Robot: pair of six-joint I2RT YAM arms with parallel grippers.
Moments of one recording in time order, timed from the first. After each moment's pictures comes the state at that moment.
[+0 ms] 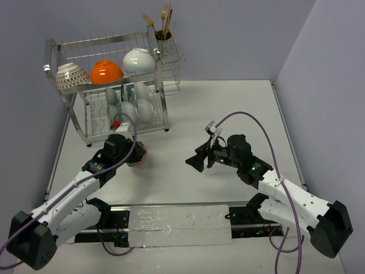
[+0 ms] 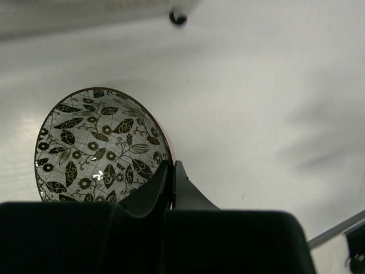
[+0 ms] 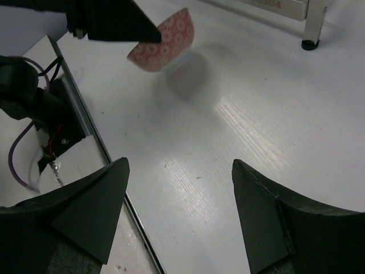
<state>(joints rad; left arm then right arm) -0.44 0.87 0.53 -0.17 0.04 -0.51 0.68 0.86 0.53 0.04 -0.39 0.27</state>
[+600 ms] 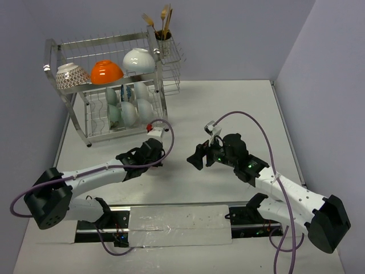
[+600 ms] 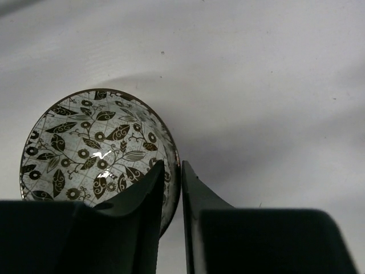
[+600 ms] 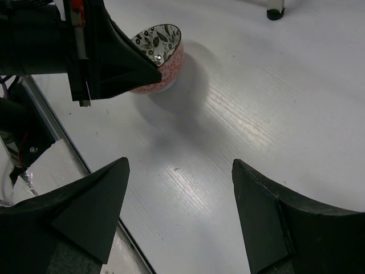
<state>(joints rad) -0.86 1.27 0.66 -0.13 -0.35 -0.51 0.68 0.92 0.54 -0.01 -0.26 0.28</state>
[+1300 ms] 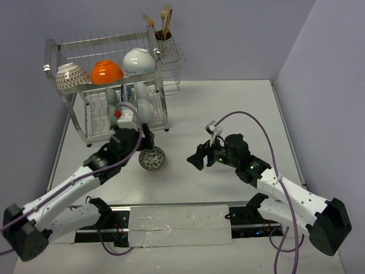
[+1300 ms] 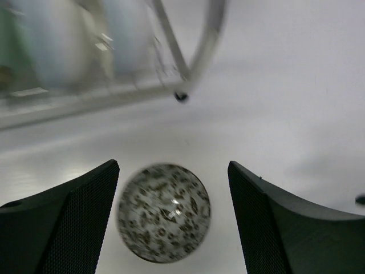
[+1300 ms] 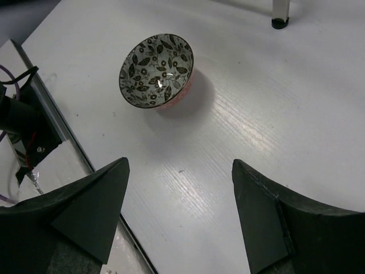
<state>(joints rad) -0.77 0.99 0.74 -0.22 -0.43 -0.49 0.68 0.89 0.54 -0.01 -0.28 0.28</state>
